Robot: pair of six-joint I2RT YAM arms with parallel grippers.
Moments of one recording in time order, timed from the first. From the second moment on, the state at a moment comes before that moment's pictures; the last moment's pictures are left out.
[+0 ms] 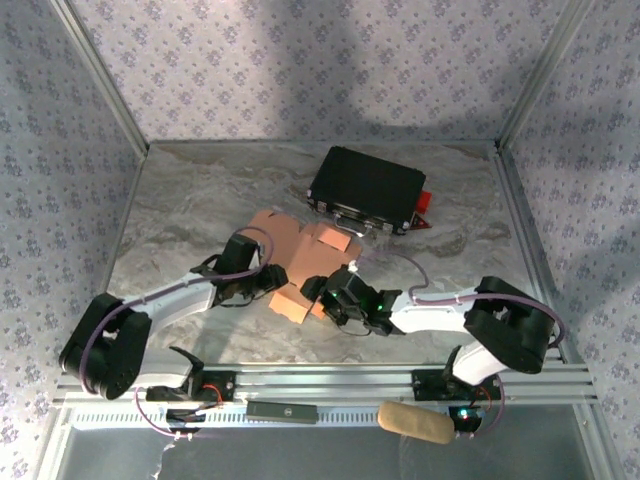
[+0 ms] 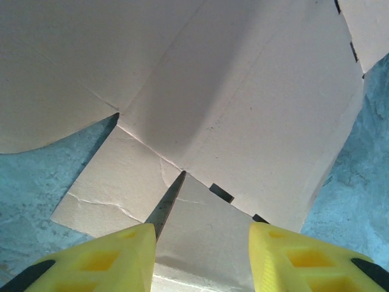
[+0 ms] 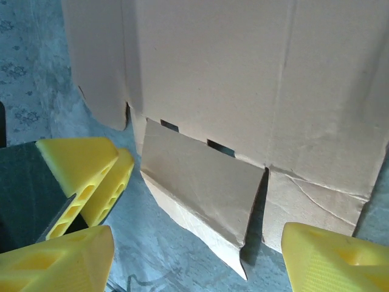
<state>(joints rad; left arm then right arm) -0.54 1.32 0.55 -0.17 0.29 -0.88 1.05 1.50 0.59 0.23 0.05 1.50</state>
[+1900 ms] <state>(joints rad) -0.59 0.98 0.51 -0.28 0.13 -0.93 1.12 1.60 0.61 0.39 0.15 1.69</state>
